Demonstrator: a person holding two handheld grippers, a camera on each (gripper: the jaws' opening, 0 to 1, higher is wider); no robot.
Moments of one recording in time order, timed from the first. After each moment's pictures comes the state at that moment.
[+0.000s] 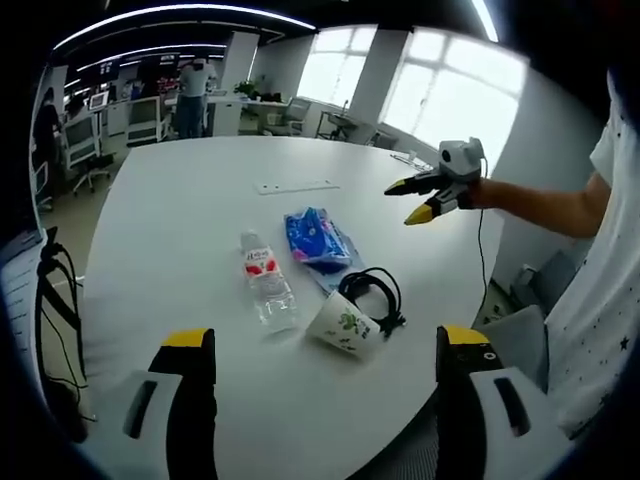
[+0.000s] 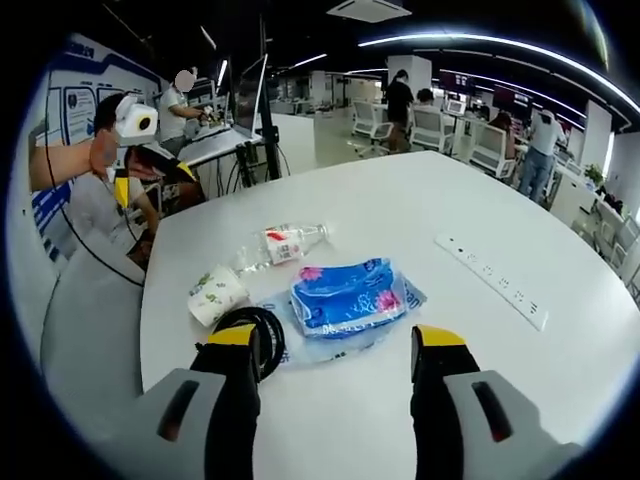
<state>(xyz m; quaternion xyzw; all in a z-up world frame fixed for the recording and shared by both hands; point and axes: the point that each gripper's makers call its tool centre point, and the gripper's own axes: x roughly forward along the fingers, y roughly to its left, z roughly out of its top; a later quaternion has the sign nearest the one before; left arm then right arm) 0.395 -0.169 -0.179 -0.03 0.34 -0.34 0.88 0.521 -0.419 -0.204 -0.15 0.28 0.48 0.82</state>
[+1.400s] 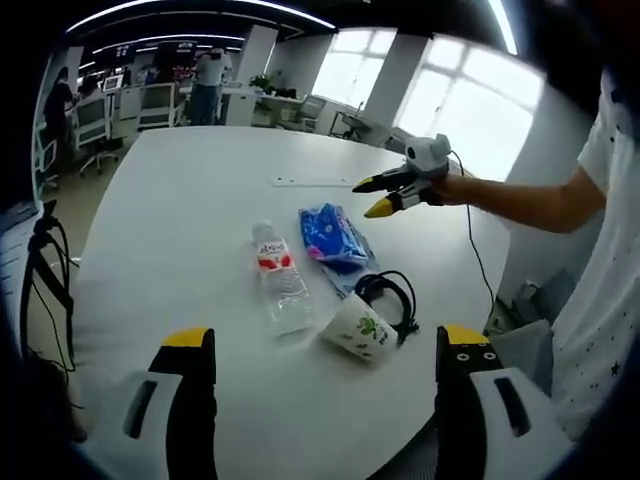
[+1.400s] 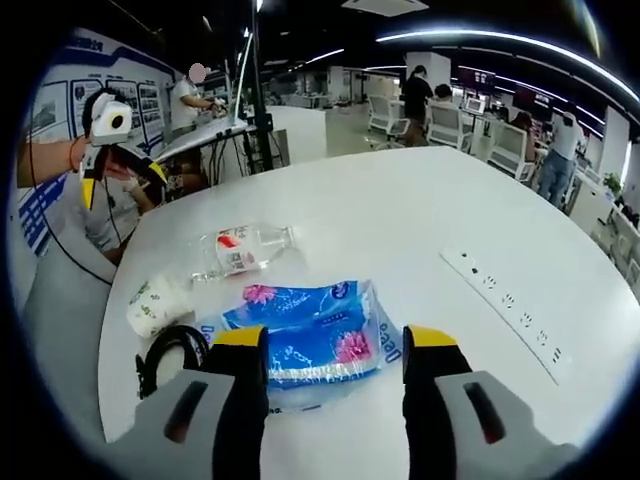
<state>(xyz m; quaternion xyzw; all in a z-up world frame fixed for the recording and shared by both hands) 0.411 -0.162 -0.199 -0.06 0.35 -0.32 0.88 0.599 -0.374 -0.247 -0.17 0.28 0.51 0.79</state>
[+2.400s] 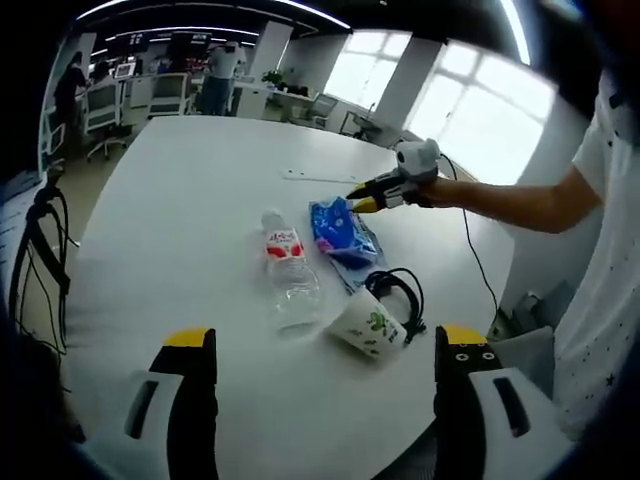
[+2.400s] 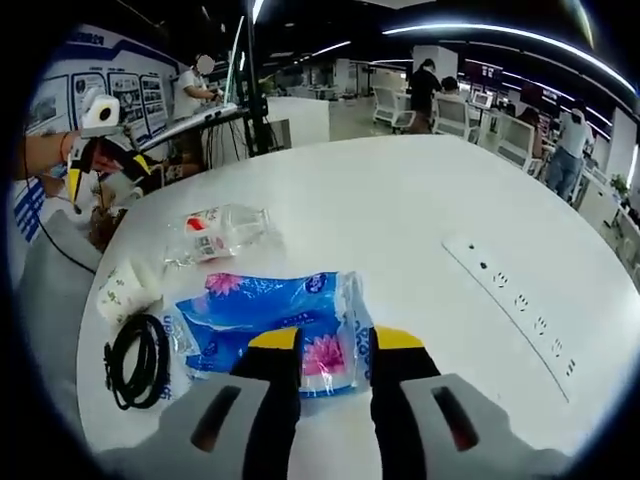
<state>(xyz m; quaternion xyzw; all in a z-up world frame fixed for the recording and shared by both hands) 0.409 -0.160 -0.212 -0.08 0.36 -0.30 0.88 0.623 -0.368 -0.281 -0.18 0.30 0.52 0.78</state>
